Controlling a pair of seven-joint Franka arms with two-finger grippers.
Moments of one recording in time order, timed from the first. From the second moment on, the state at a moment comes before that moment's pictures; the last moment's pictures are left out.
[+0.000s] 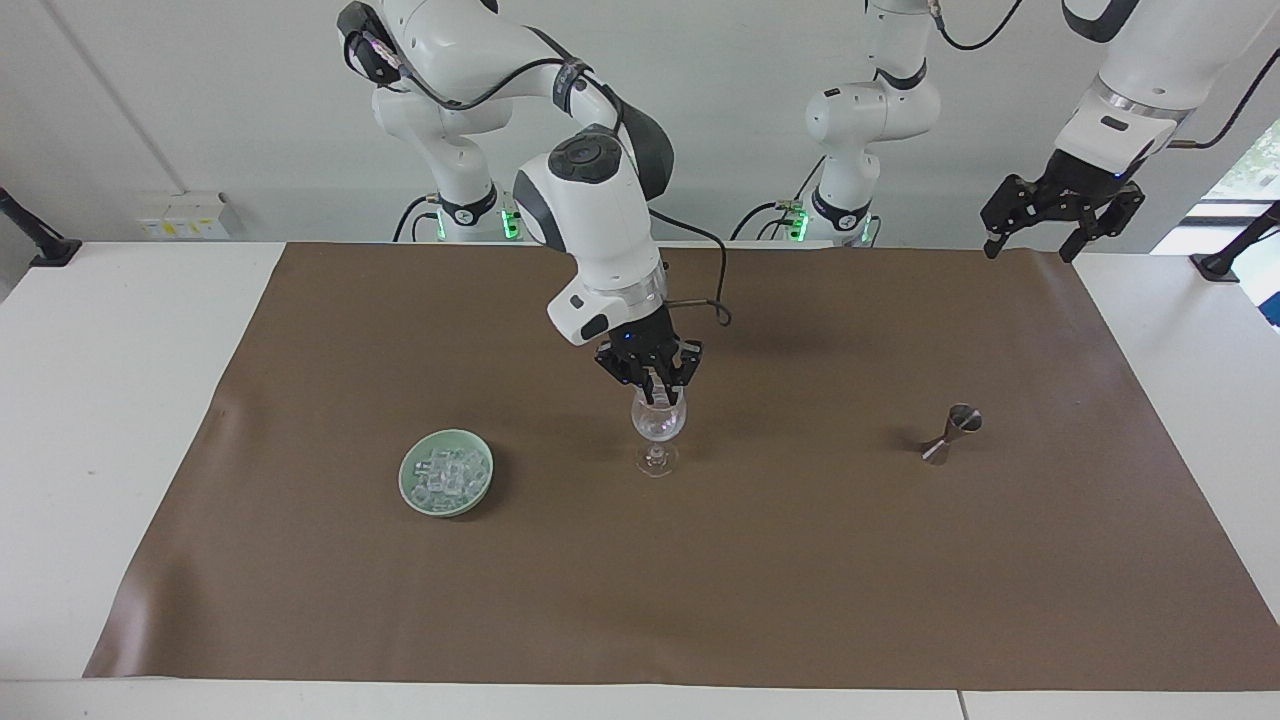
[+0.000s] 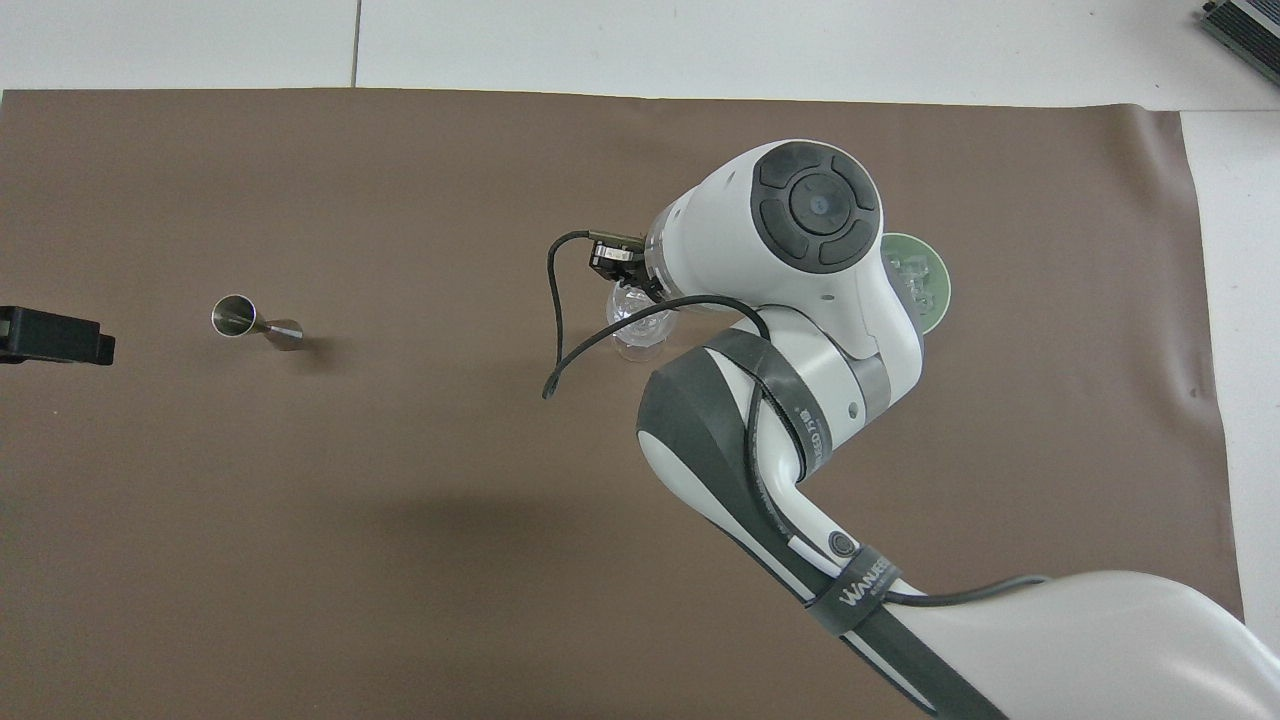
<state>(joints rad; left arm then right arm) 0.10 -0.11 -0.11 -1.64 -0.04 1.57 0.09 0.12 0.44 0.48 -1.46 -0.10 2.11 0.81</state>
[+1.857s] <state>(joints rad) 0.10 -0.11 -0.11 -1.64 -0.04 1.57 0.09 0.12 0.43 0.48 -1.46 -0.10 2.09 0.81</state>
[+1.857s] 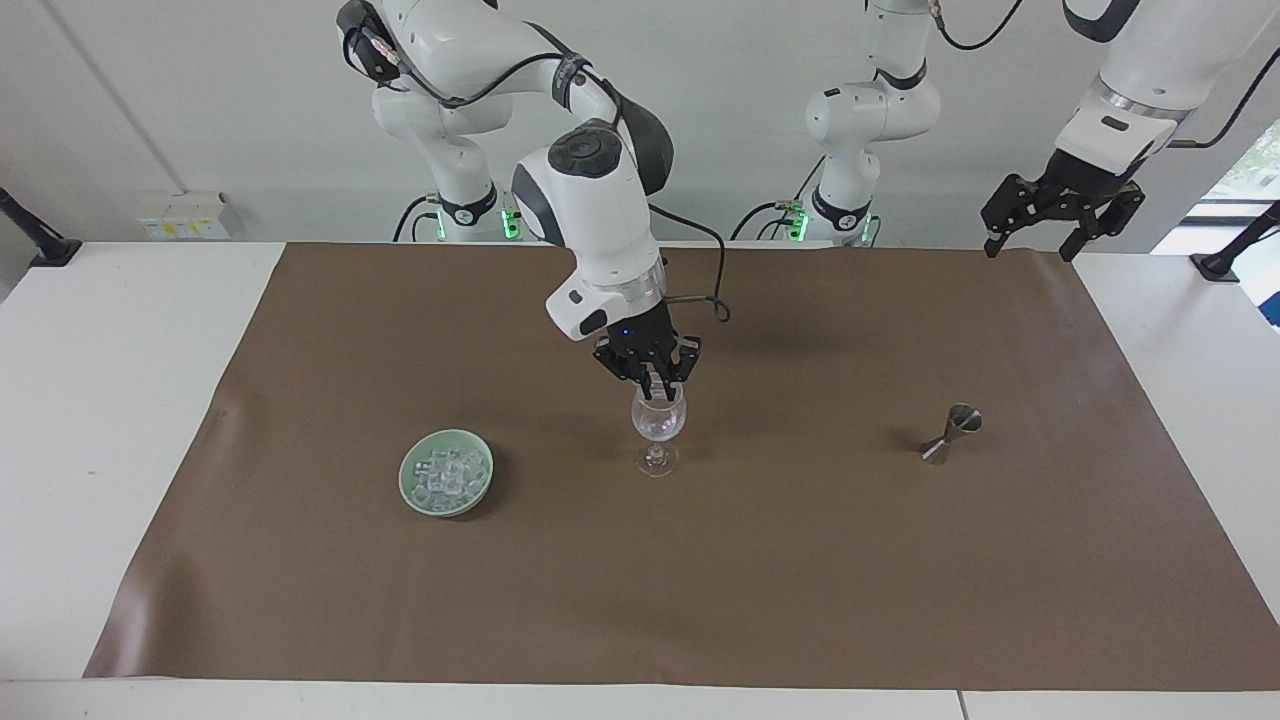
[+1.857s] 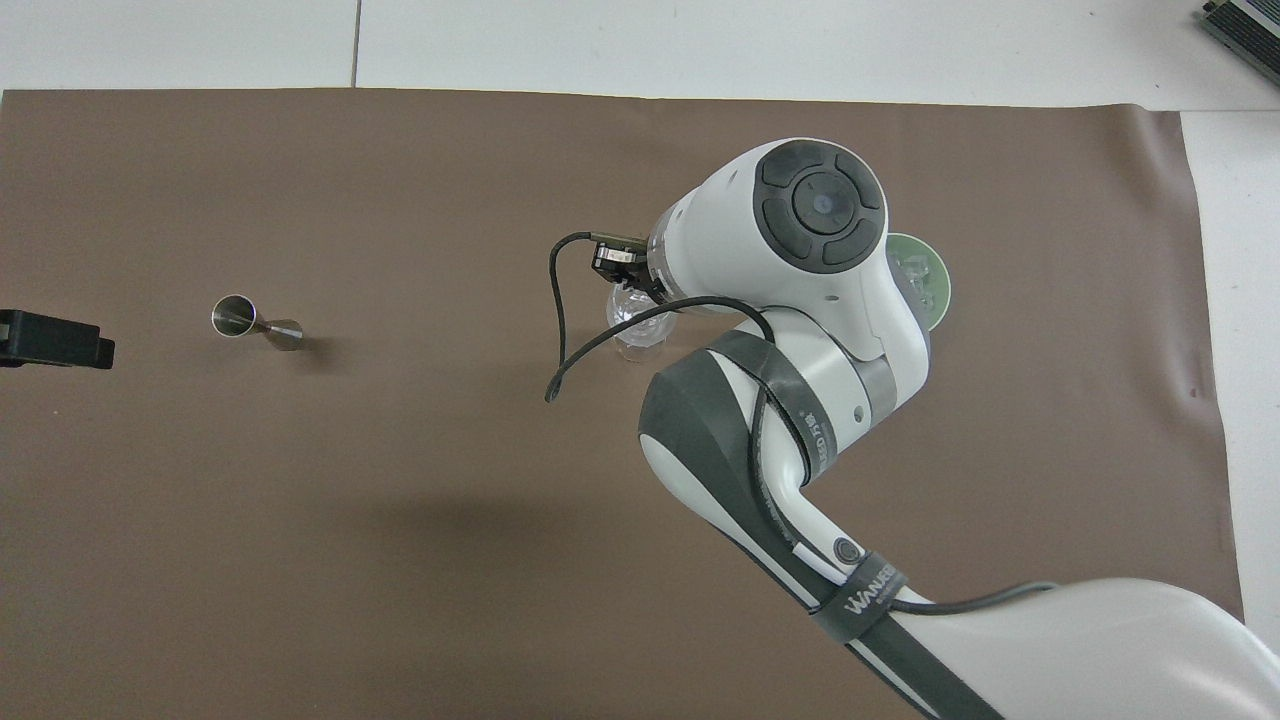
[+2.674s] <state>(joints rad) 0.10 -0.12 -0.11 -1.65 -0.04 1.55 0.09 0.12 0.43 0.48 -1.46 -0.09 2.09 0.81</state>
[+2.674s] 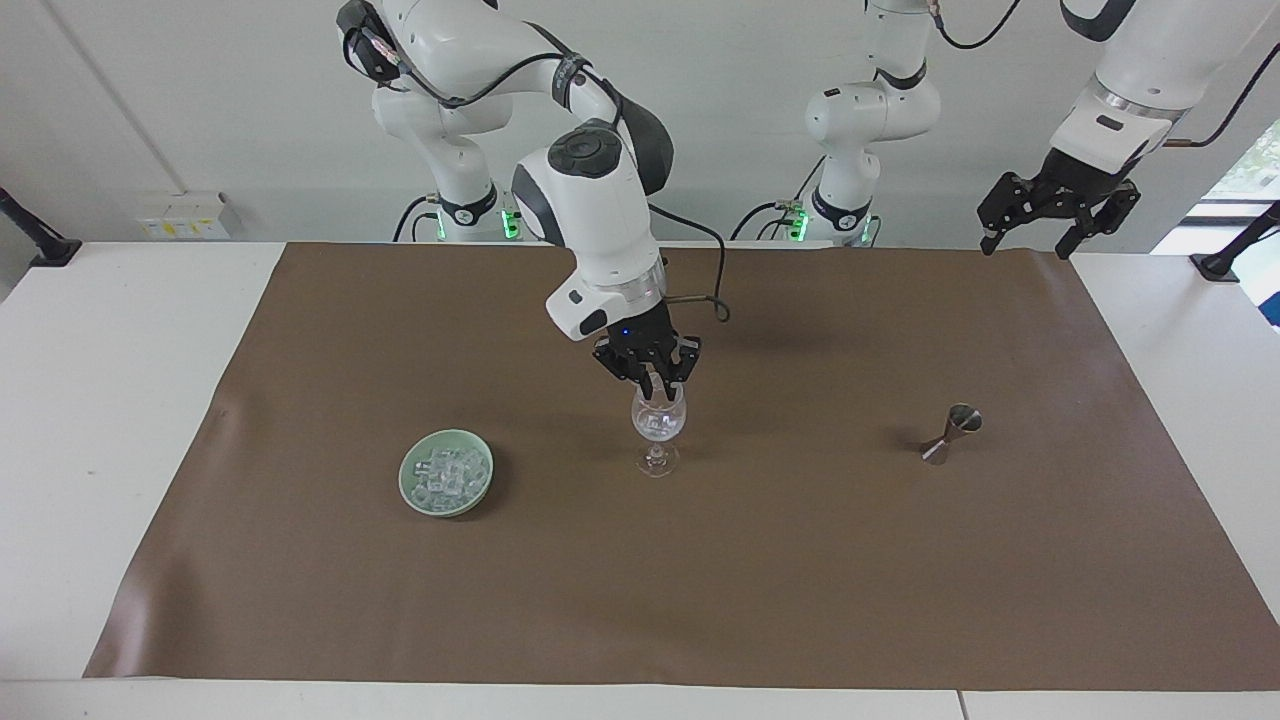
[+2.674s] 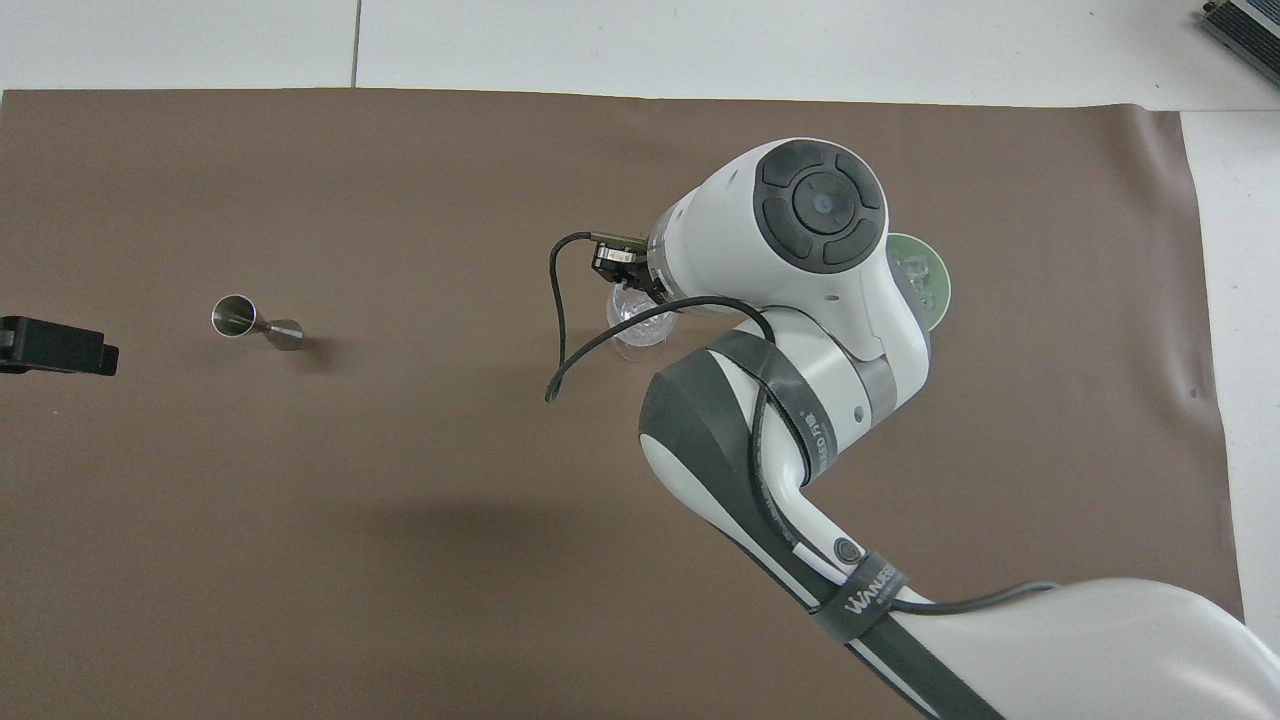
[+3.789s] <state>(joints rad) 0.10 -0.12 -0.12 -1.65 -0.04 1.55 0.09 -0.22 0.19 0.48 -1.45 -0.04 1.59 0.29</state>
